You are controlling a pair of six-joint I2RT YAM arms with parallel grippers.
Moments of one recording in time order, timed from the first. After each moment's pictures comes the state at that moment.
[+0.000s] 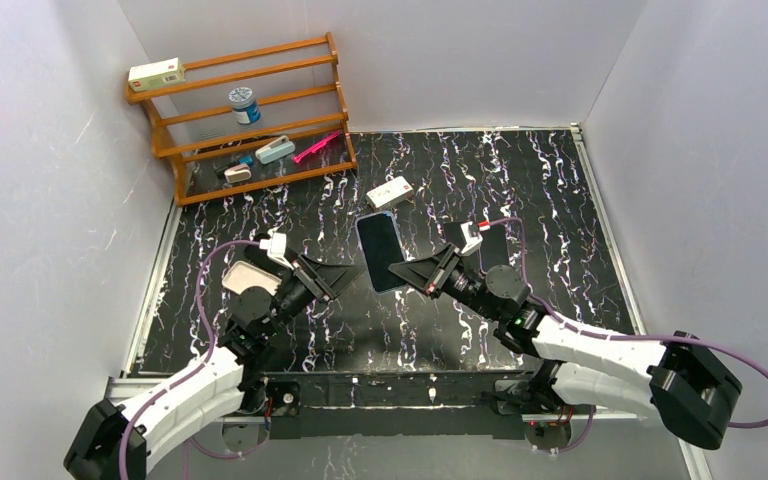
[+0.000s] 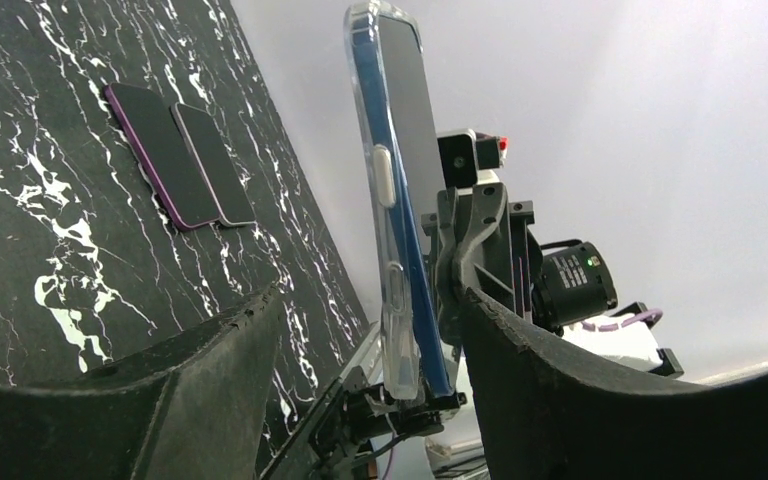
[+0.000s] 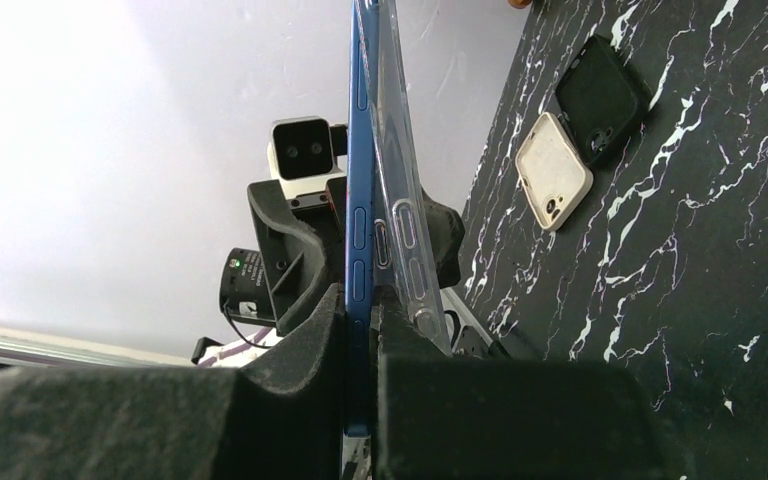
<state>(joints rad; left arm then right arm) -0.67 0.69 0.15 0.67 0.14 -1.15 0.94 1.00 0.36 0.72 -0.05 1.28</state>
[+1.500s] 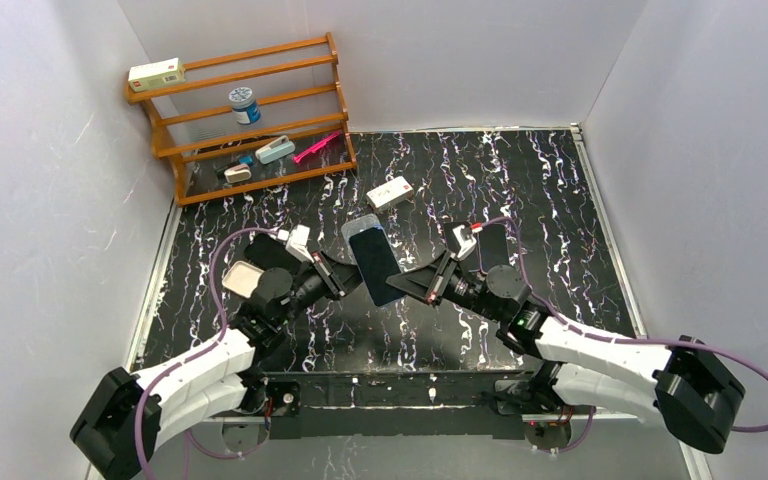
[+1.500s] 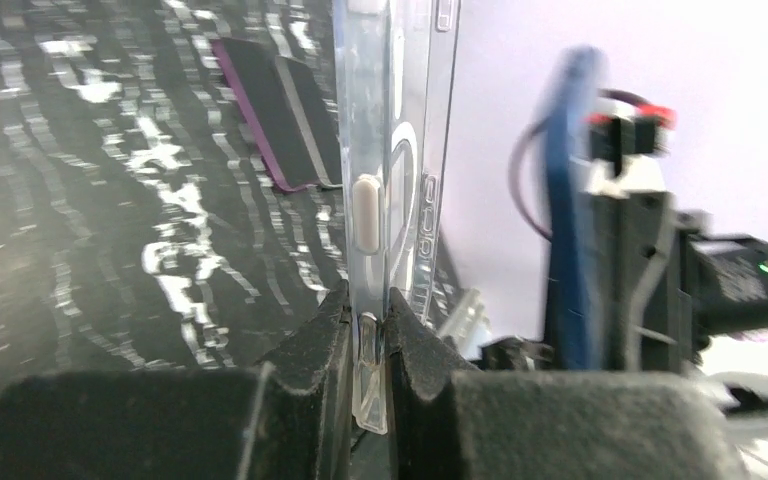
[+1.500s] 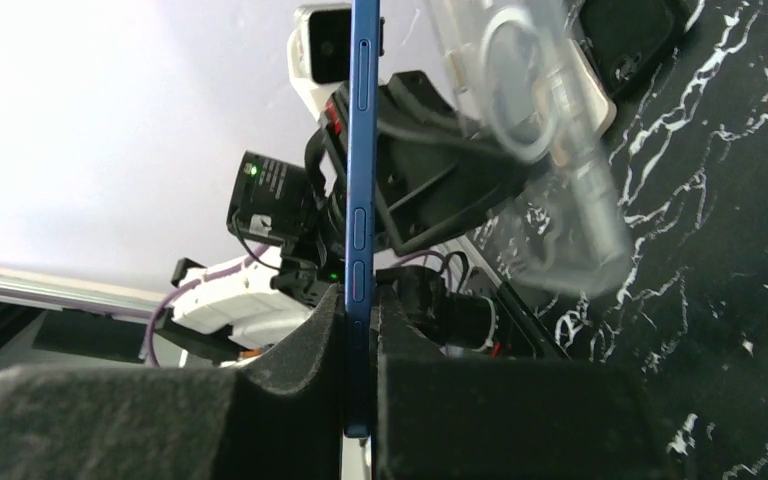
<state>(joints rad) -0.67 0.88 0.25 0.61 0.20 -1.00 0.94 0.99 0.37 0.68 -0.18 1.30</state>
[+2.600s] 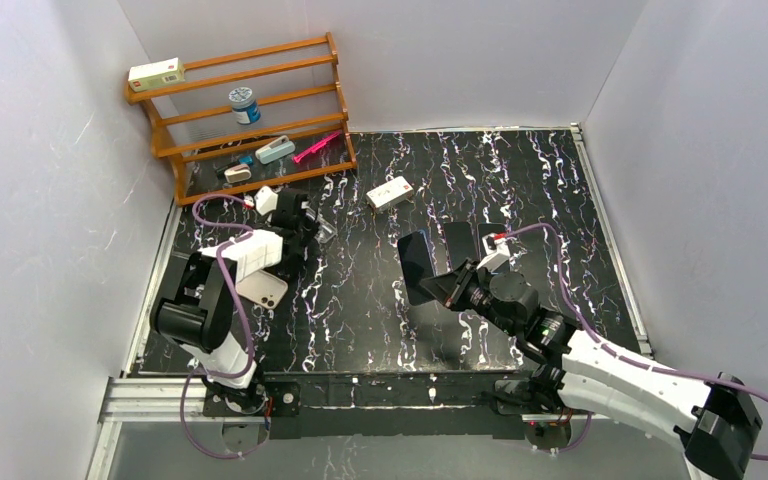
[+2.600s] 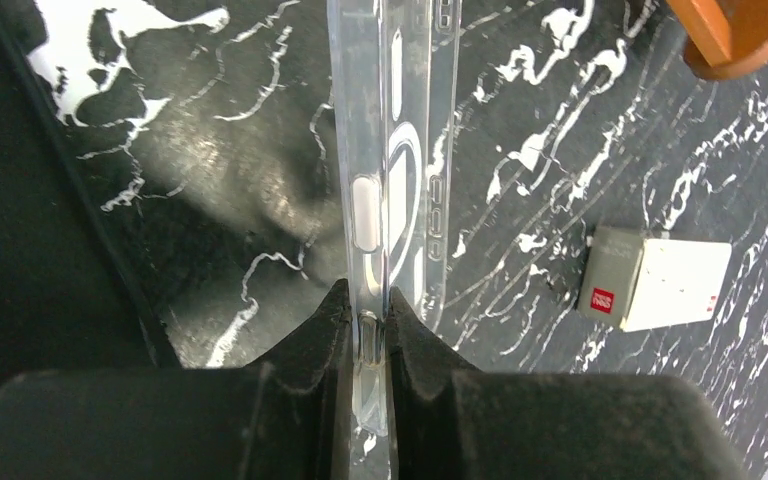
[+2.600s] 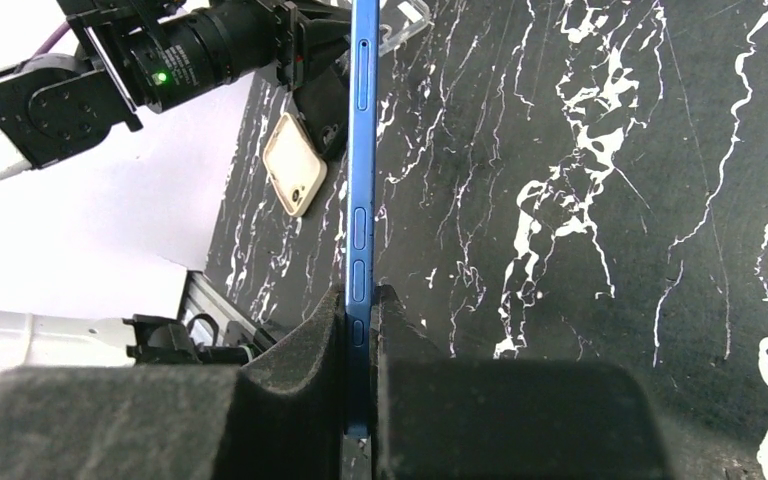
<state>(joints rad) -0.30 1.61 0.86 -0.05 -0.30 -1.05 0.94 0.72 0.36 0.11 0.15 0.95</state>
